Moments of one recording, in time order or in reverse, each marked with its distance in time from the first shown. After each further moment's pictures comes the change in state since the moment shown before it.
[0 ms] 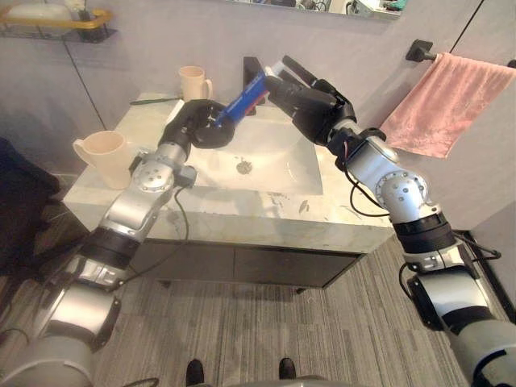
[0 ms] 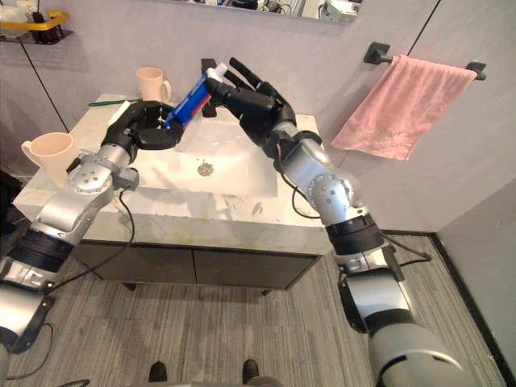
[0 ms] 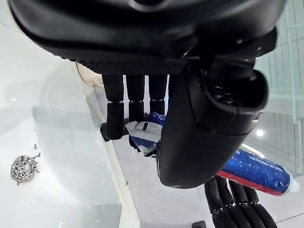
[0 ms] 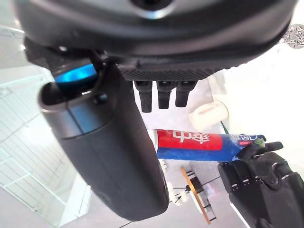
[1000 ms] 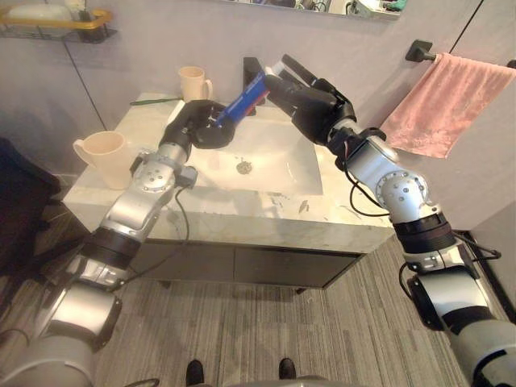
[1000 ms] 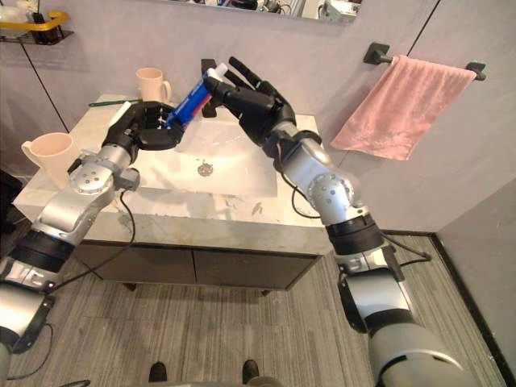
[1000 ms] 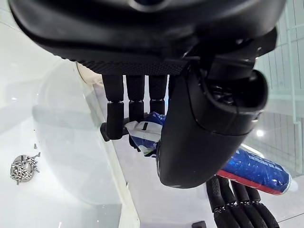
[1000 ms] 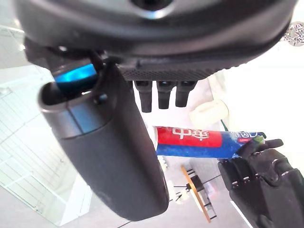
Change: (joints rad) left arm 0.000 -0.002 -0.002 0.000 0.001 0.000 0.005; right arm -0.001 0.000 0.000 0.002 0.006 0.000 0.003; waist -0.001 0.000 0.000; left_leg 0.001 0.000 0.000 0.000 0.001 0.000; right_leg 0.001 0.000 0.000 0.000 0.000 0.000
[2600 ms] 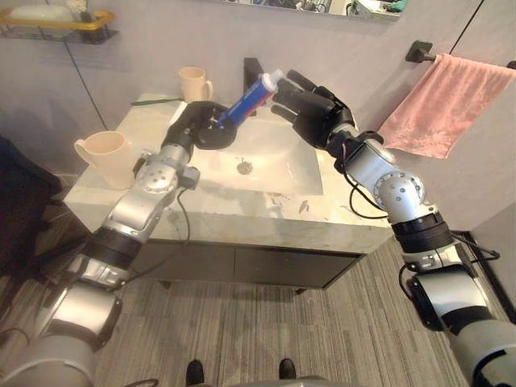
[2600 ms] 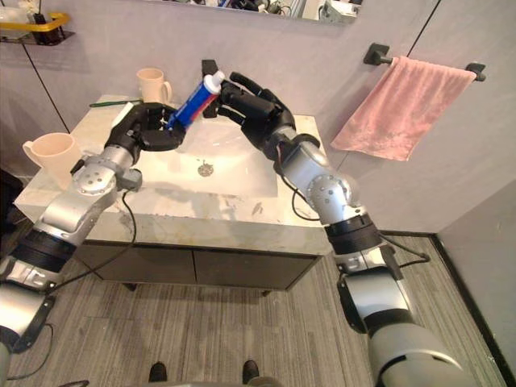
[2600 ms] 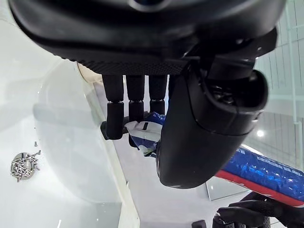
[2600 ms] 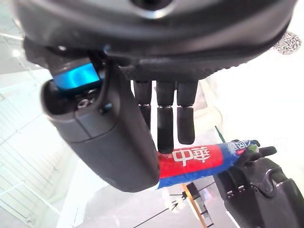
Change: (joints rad) left arm -0.004 0.000 -0.026 0.000 -0.007 0.000 0.023; right arm 0.000 0.004 0.008 0.049 0.001 0.001 -0.001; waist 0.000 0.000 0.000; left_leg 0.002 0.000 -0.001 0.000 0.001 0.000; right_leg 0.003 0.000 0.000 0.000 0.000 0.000
